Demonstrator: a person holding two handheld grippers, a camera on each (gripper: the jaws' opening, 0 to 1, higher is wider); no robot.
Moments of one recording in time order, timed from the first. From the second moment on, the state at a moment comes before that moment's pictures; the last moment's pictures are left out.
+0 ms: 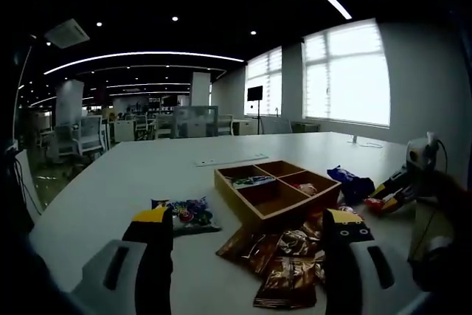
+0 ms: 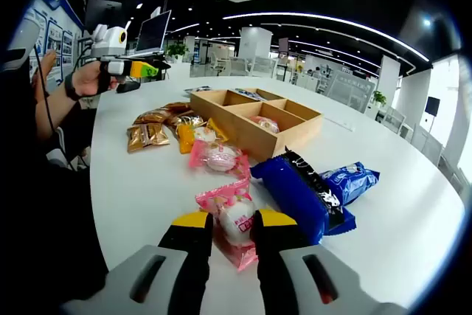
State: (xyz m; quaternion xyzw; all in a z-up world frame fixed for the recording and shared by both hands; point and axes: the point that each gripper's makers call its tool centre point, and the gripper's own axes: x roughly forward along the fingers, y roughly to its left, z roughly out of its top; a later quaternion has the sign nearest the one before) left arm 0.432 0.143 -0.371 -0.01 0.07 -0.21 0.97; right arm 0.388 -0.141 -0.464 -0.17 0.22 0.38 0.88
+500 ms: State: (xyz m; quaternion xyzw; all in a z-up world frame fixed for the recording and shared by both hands) left arm 0.429 0.137 -0.371 -0.03 0.08 -0.23 0.97; right arm 0.390 -0.143 -0.463 -0.15 0.22 0.38 0.89
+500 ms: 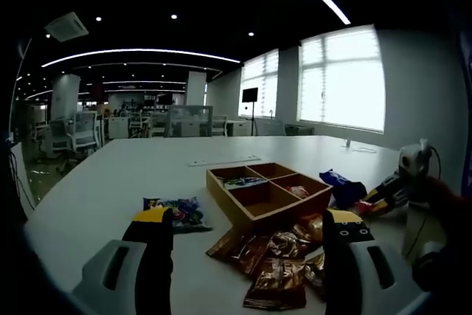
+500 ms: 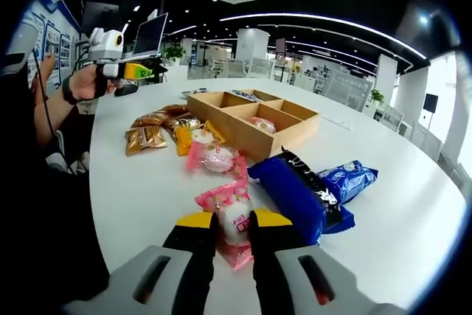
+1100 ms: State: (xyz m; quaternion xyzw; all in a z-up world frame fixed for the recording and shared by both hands) left arm 0.426 0.141 -0.372 -0.03 0.07 -0.23 0.97; right arm 0.391 -0.149 -0.456 -0.16 0.23 0.38 0.88
